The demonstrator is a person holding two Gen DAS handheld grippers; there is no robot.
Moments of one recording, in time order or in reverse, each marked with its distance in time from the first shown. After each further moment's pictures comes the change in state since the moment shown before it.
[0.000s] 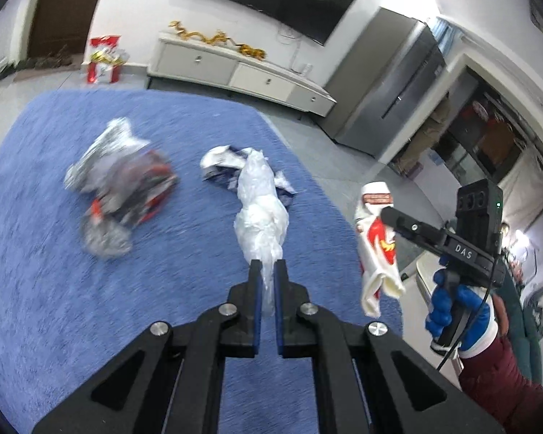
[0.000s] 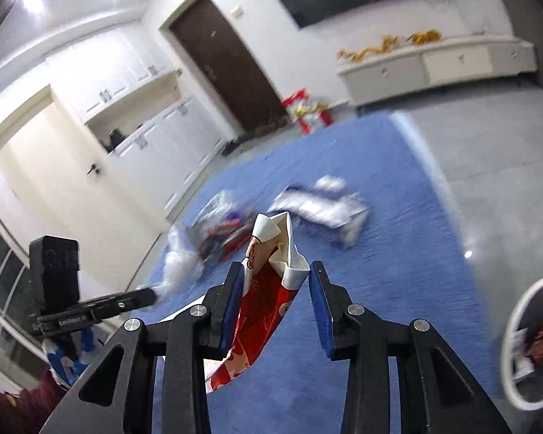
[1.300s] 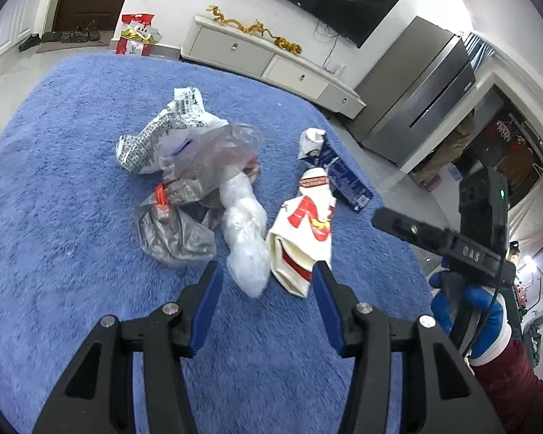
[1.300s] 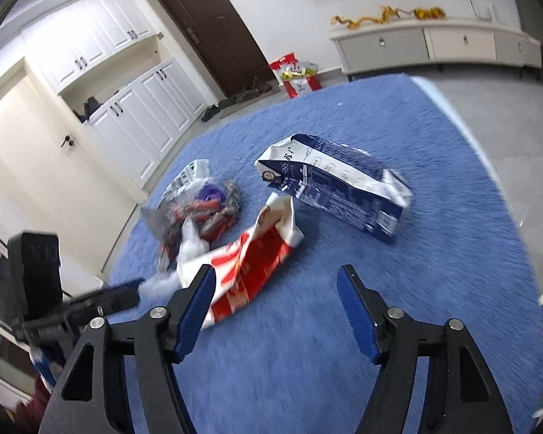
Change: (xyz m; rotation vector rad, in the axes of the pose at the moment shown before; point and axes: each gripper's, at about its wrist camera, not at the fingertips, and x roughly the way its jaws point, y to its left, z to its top) left arm 0.033 0.103 0.006 -0.124 0.020 0.064; right arm 0.125 0.019 0.009 -0.003 0.174 -0.061
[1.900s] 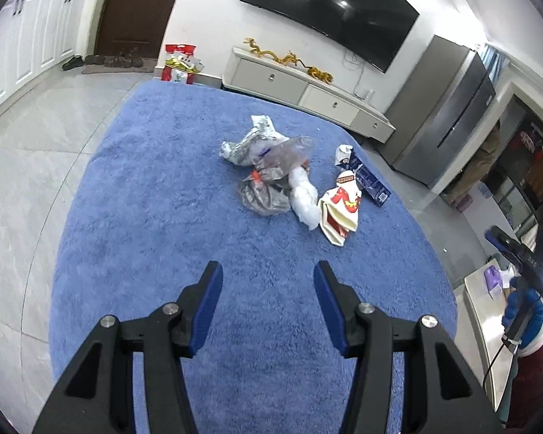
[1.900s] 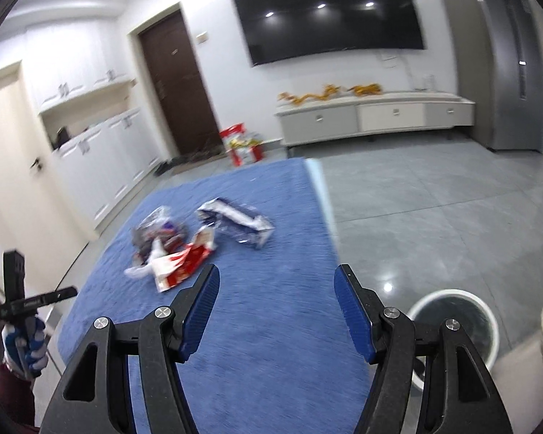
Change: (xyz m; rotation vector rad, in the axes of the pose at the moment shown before) left arm -0.111 0.019 -0.061 -0.002 -0.123 0.150; right arm -0.196 -0.023 -0.063 -0.078 -0.275 -0.247
